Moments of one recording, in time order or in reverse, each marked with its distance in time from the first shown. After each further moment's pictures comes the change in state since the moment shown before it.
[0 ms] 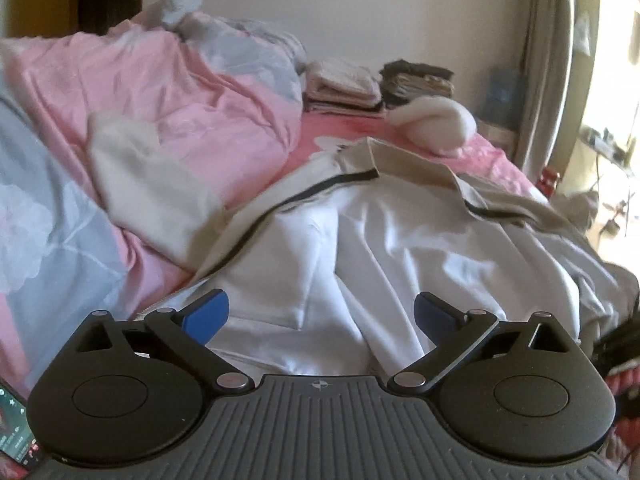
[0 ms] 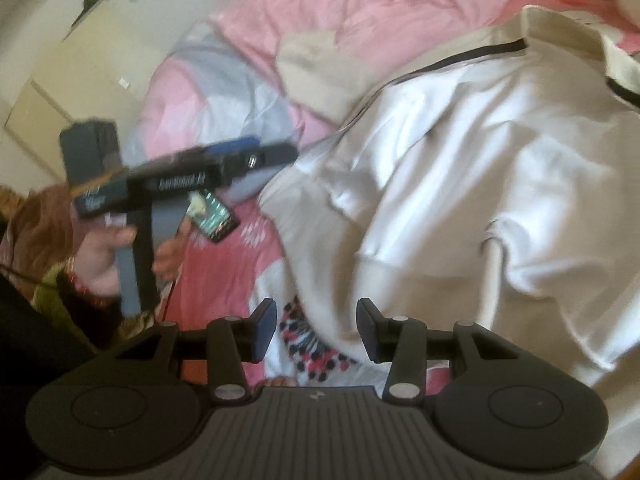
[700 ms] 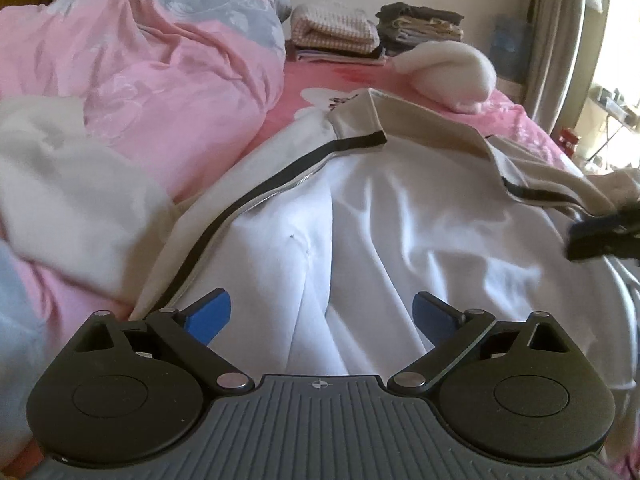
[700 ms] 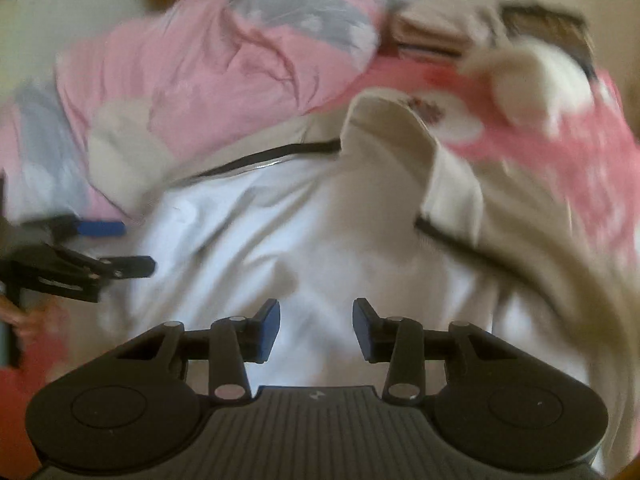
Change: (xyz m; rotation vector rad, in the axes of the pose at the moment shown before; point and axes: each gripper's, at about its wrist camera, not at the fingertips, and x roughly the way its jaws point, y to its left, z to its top) left arm 0.126 -0.002 0.036 0.026 0.155 0.001; right arm 0.005 -0.096 0.118 -0.145 -0.096 -0.505
